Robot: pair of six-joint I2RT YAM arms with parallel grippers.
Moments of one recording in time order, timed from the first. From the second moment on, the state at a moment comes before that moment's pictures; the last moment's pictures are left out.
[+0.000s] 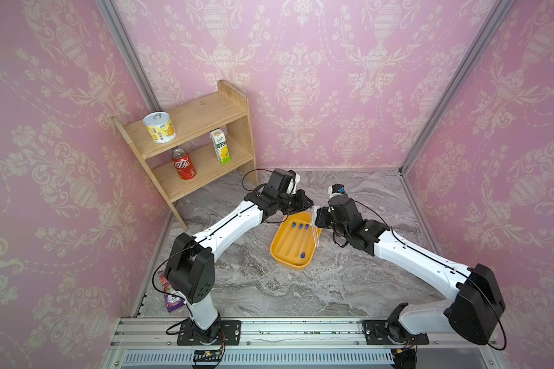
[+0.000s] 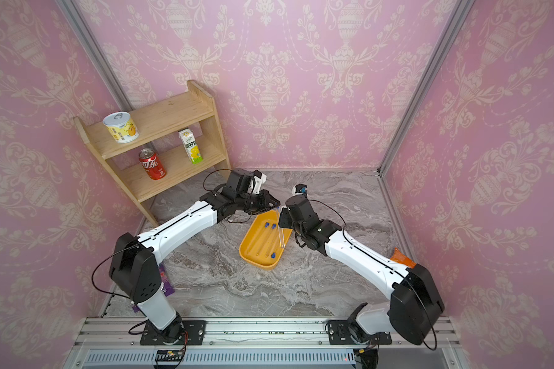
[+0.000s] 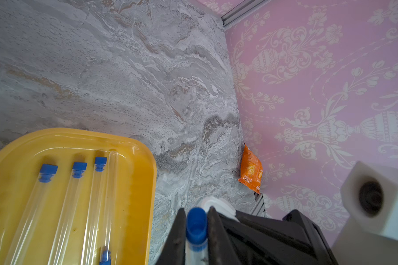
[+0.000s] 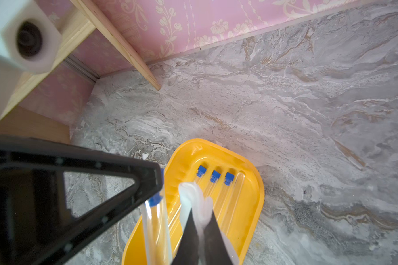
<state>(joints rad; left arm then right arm) -0.59 1.73 1.47 -0.38 0.43 -0.78 0.66 1.35 1.03 -0.26 0.22 0.65</state>
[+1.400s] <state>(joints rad) -0.53 1.89 1.63 -0.69 0.31 -0.49 0.76 0.67 0.67 -0.73 0.31 0.84</state>
